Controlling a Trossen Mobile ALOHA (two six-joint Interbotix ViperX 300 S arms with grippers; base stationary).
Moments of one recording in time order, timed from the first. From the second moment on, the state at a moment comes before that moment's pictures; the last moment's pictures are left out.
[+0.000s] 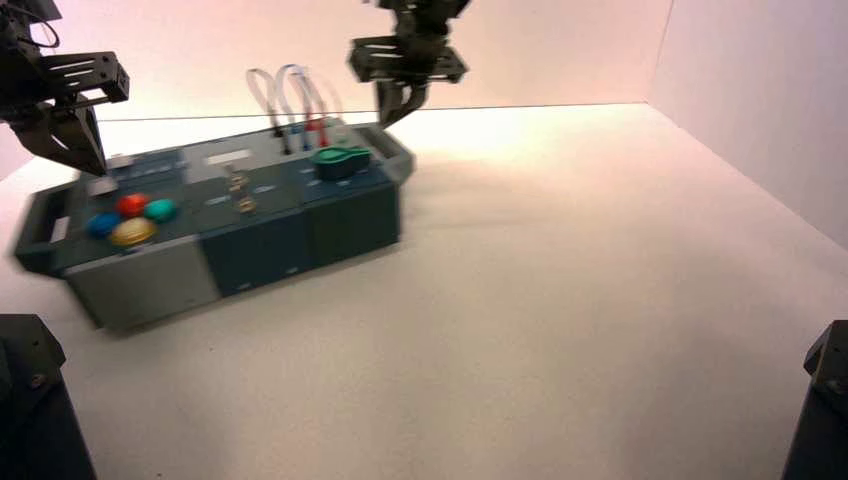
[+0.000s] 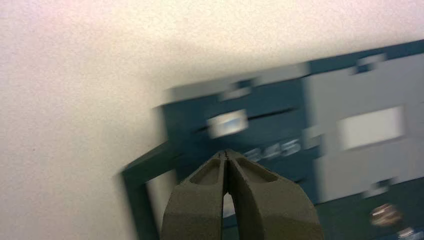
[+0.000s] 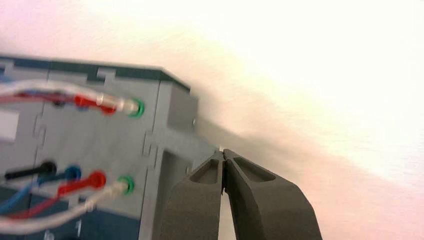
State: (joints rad) left arm 0.26 -0.10 0.94 -0.22 0.41 0.11; right arm 0.62 0.59 -0.04 0.36 0.58 -0.25
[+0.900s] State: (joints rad) left arm 0.08 -0.20 0.93 -0.22 0.37 0.15; right arm 0.52 0.48 0.15 0.37 0.51 -0.26
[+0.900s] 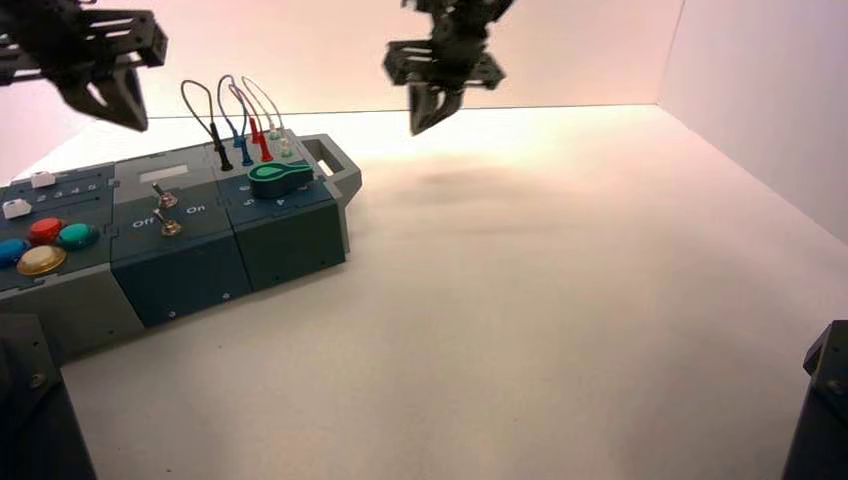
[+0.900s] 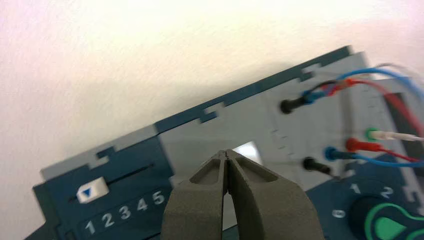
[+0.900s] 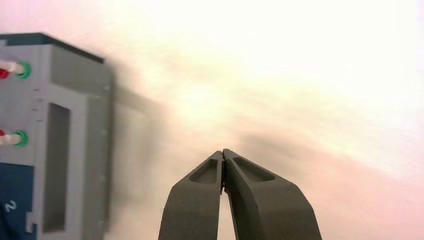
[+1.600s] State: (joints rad) left arm 0.01 -0.20 0.88 -0.22 0.27 0.18; right arm 0.41 0.24 0.42 0.37 0.38 -0.26
